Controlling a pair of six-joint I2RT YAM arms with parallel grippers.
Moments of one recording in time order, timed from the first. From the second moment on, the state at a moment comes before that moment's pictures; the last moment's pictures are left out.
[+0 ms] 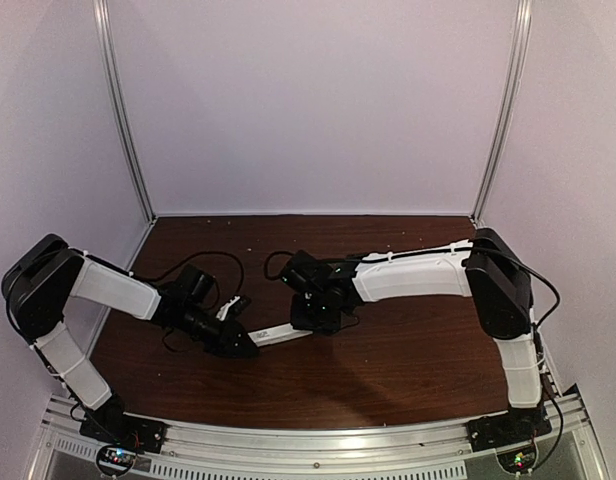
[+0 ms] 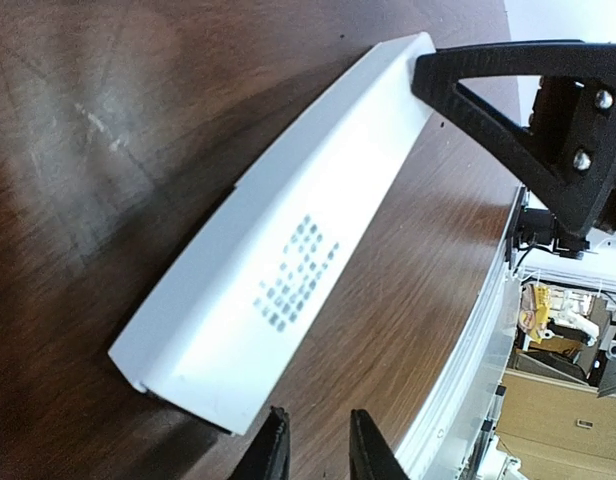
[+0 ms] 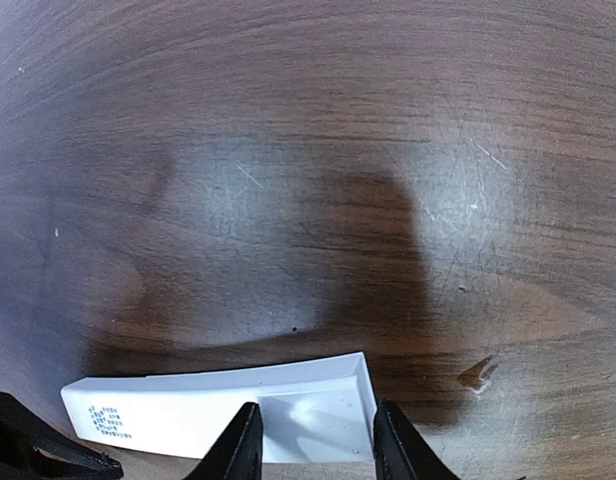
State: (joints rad) left arm -0.56 1.65 0.63 -0.03 0.78 -0.48; right arm 1.02 2.15 1.61 -0.57 0.15 1.00
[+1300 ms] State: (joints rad) left arm -0.51 1.63 0.67 -0.07 0.67 -0.55; right arm 1.01 2.13 1.58 -0.55 0.22 0.84
